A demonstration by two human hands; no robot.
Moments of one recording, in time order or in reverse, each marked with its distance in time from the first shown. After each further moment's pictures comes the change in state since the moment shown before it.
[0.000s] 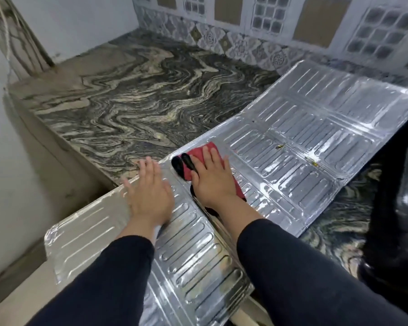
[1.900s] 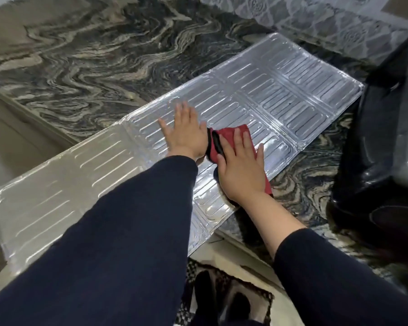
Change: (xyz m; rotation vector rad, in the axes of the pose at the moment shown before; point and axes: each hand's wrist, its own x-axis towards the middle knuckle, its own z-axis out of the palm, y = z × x) left_hand 0.029 0.108 0.016 -0.132 -0.089 0.264; right_hand -0.103 0.050 -0.004 -0.050 0.101 0.270
